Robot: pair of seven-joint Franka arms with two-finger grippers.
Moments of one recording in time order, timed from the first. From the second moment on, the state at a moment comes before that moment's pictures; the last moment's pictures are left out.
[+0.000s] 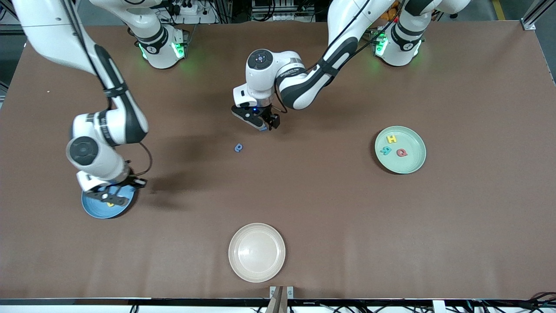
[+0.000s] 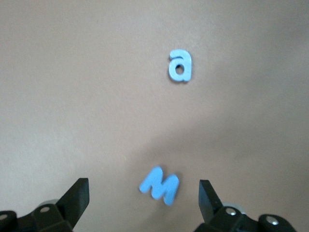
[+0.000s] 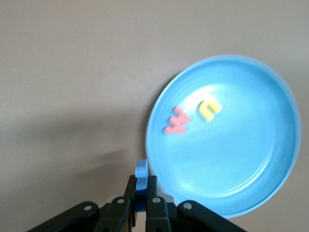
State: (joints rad) left arm -0.68 0.72 -0.40 -1.68 0.50 2.45 -0.71; right arm 0.01 0.46 0.00 -1.89 -0.24 2.37 0.35
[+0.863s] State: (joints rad) left arm -0.67 0.81 -0.40 -1.68 0.52 2.48 -0.71; right arm -0.02 0.48 -0.06 -1.85 -0.15 2.30 0.08
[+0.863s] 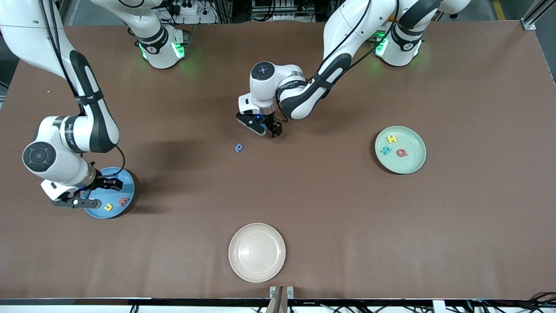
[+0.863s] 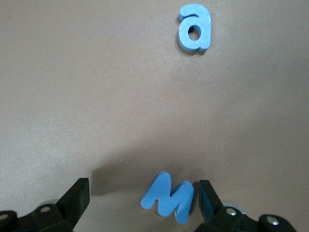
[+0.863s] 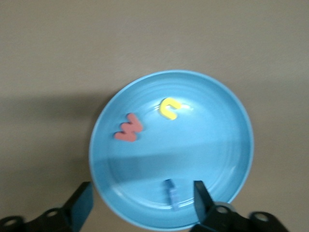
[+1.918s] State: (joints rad) left arm -0.67 0.81 -0.40 -1.67 0.51 2.48 -0.74; right arm 0.08 0.48 0.09 -1.84 -0.12 2.23 0.59
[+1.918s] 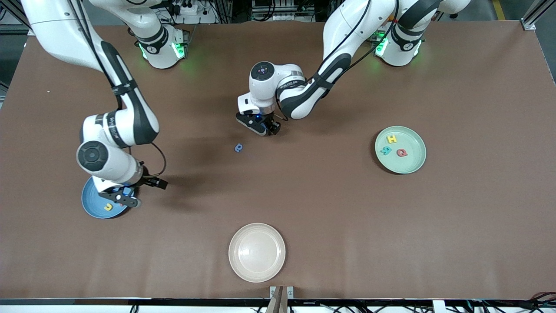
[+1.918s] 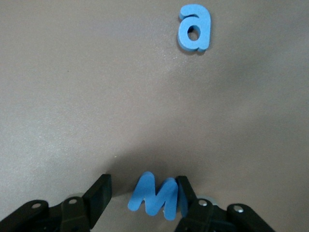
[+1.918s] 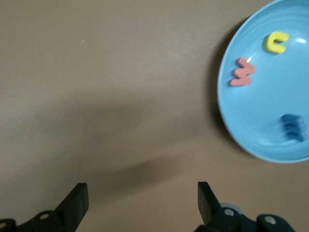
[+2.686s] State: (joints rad) left arm -0.68 0.81 -0.41 -1.67 0.50 2.48 -0.82; right arm 0.10 0.48 0.23 -1.86 -0.12 2.23 0.92
